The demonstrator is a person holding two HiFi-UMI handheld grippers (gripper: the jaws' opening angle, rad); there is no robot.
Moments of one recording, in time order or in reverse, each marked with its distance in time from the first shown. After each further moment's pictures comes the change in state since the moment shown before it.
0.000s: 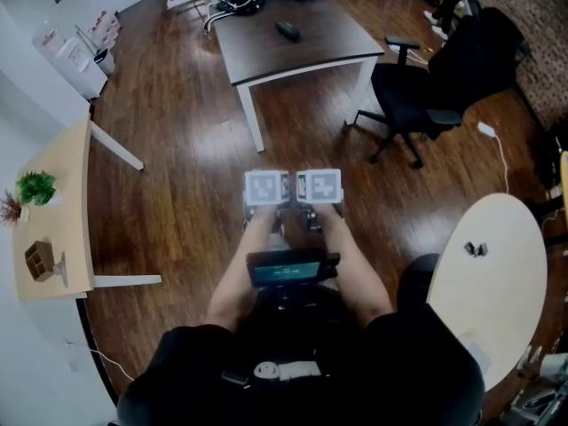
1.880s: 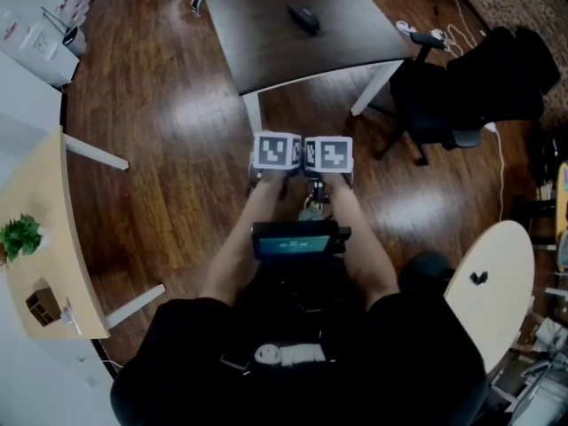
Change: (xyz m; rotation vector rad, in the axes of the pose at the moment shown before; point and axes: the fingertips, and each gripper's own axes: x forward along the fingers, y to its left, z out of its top) left arm 0.154 0.085 0.202 0.008 0.047 -0.249; right arm 0.194 0.013 0.172 0.054 0.108 -0.057
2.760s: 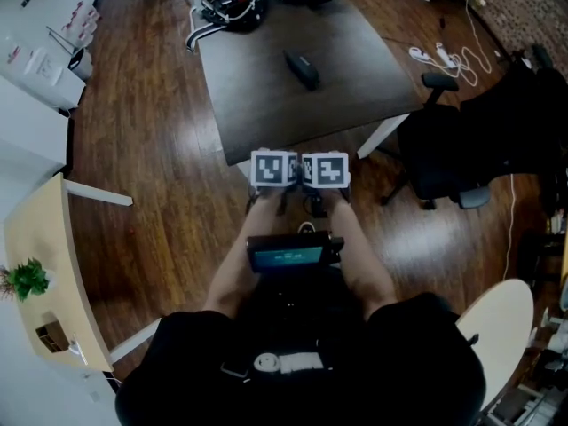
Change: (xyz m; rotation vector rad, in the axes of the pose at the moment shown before) left arm 0.117 0.033 0.153 -0.033 -0.003 0.047; right arm 0.108 -0.069 0.154 -0.019 0.000 0.063
